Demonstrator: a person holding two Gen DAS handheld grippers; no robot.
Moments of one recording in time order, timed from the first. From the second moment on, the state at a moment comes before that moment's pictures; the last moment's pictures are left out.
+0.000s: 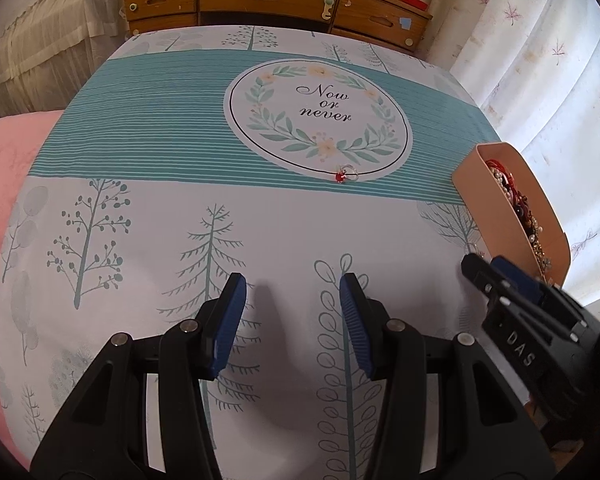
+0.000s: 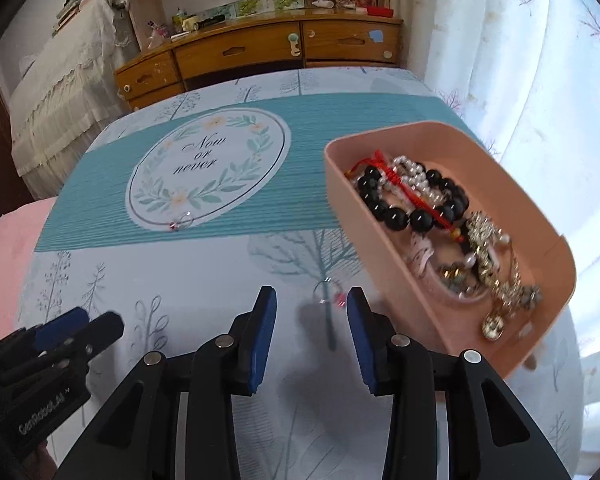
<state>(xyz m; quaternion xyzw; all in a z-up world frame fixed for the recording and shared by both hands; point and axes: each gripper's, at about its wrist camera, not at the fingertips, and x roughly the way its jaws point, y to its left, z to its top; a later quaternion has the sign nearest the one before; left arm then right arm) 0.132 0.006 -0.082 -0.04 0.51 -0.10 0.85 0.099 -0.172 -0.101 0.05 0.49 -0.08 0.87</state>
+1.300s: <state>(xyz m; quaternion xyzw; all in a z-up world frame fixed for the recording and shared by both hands) 0.227 -0.038 -0.098 0.00 0.51 -0.26 0.82 0.081 -0.174 -0.101 0.07 0.45 -0.02 0.89</state>
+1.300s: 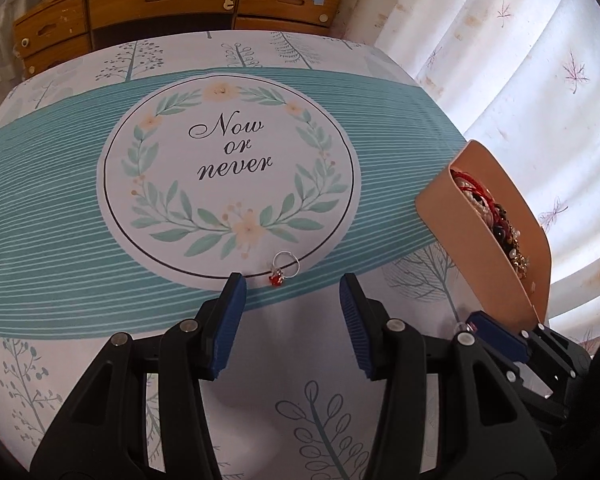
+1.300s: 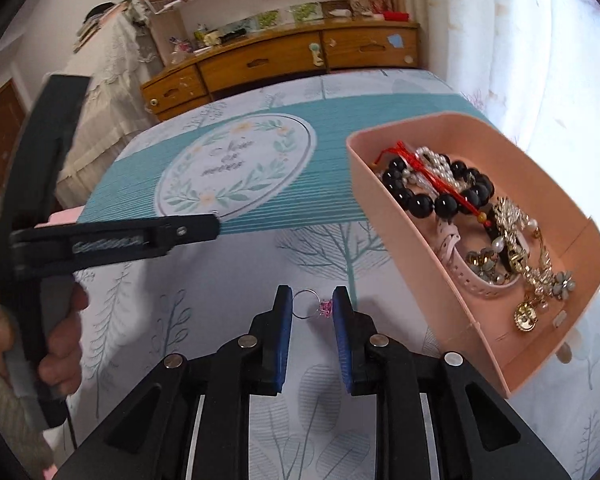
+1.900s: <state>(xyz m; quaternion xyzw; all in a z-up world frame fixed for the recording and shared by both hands) 0.223 -0.048 -0.100 0.07 0.48 -0.23 0.84 0.061 -0.188 -0.080 0.10 0.43 -0.01 0.90</state>
